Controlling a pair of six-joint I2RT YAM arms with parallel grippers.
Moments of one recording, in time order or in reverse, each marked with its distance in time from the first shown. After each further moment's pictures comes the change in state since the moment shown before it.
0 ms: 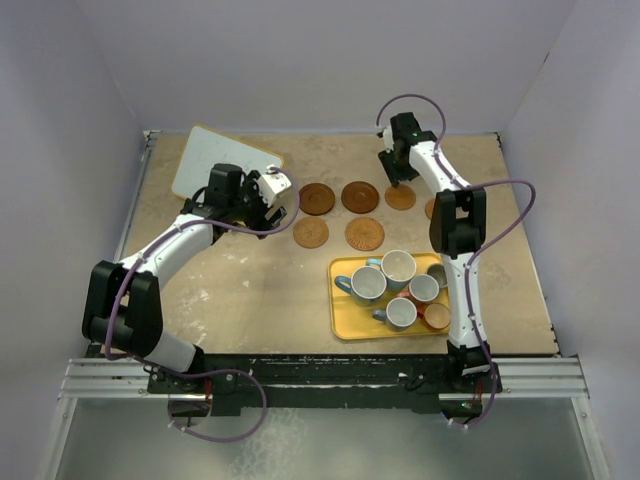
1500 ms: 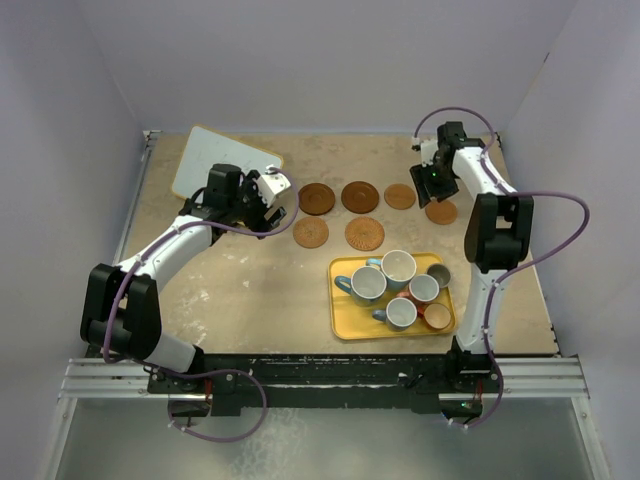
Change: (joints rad) left arm 0.000 -0.017 -0.007 0.001 0.002 0.006; right arm -0.168 -0.326 -0.404 -0.058 -0.221 -0.071
